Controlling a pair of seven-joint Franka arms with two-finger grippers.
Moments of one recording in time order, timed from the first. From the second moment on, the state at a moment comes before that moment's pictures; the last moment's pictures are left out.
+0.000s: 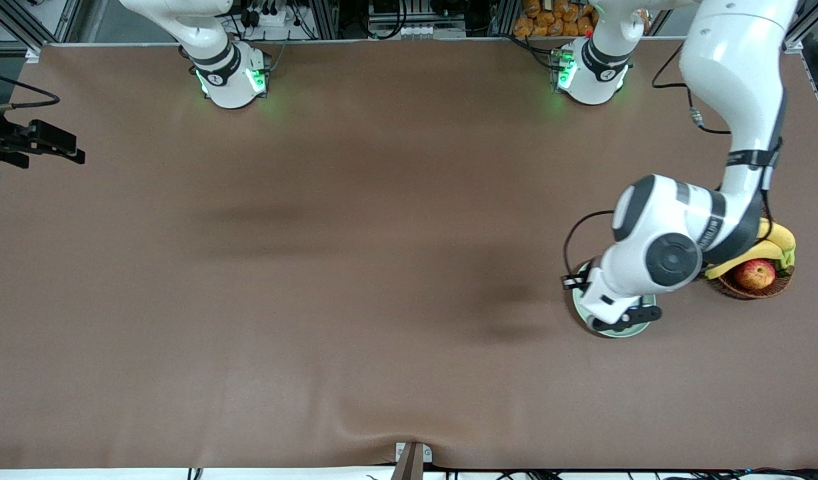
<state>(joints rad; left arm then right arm) 0.04 0.58 -0.31 -1.55 0.17 1.89 -0.48 -0.05 -0.02 -0.04 -1.58 0.03 1.41 -0.14</state>
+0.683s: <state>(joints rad) 0.16 0.61 -0.31 -1.74 0.25 2.06 -0.45 -0.05 -0.03 -0.04 -1.58 0.02 1.40 -0.11</state>
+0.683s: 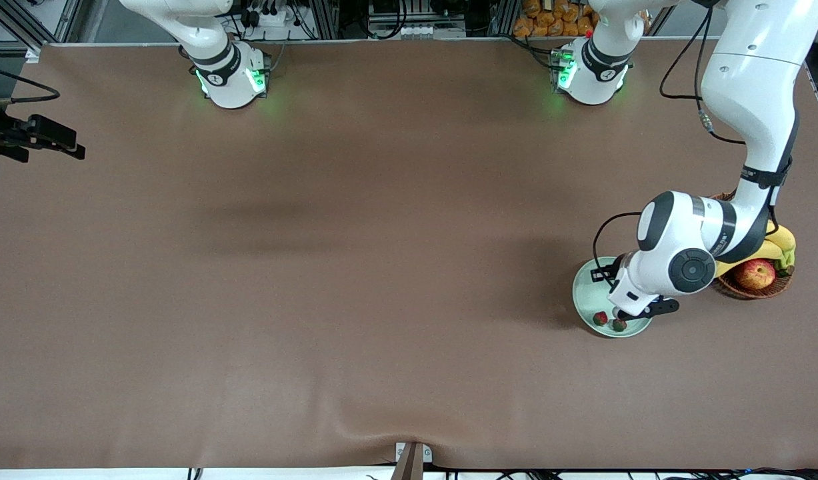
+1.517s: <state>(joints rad) 0.17 0.48 -0.38 -1.59 0.27 2.05 -0.45 -0.04 -0.04 -0.03 -1.52 0.02 1.41 -0.07</state>
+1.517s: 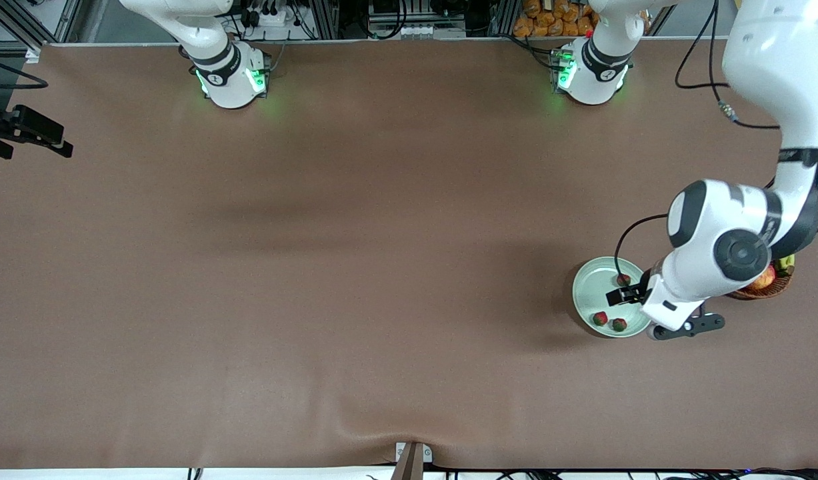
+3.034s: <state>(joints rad) 0.06 0.01 -0.25 -1.45 0.06 1.53 -0.30 -0.06 -0.04 -0.04 -1.52 0.02 1.41 -0.04</state>
